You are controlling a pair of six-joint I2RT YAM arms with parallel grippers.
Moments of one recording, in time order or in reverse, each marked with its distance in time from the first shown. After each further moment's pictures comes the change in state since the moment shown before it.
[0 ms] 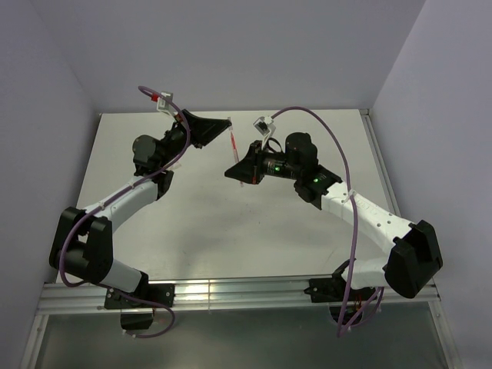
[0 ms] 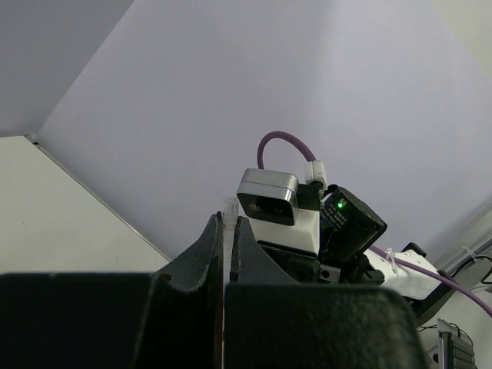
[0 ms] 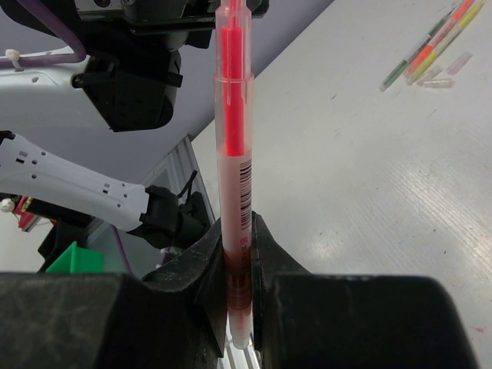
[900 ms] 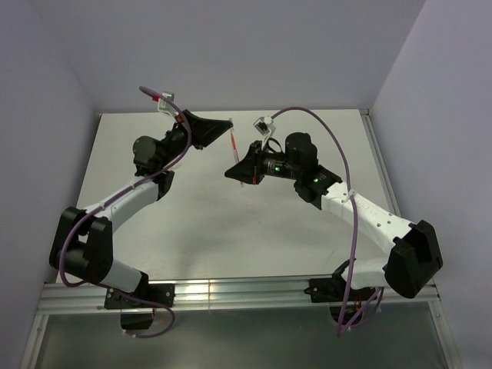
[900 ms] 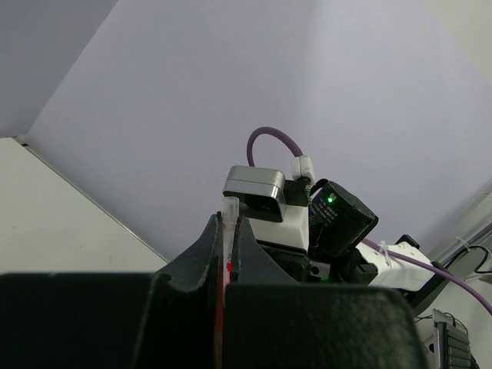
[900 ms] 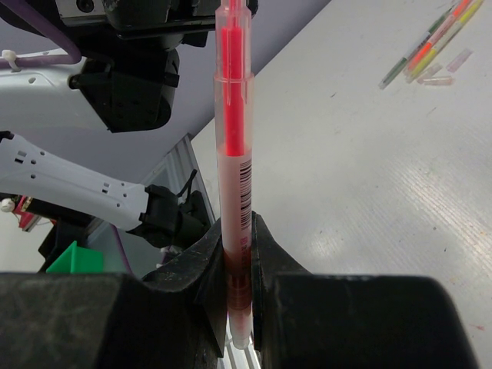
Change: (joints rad) left arm -0.008 0.000 0.000 0.023 0.013 -0.005; right arm -0.001 0.000 0.000 -0.007 0.001 0.000
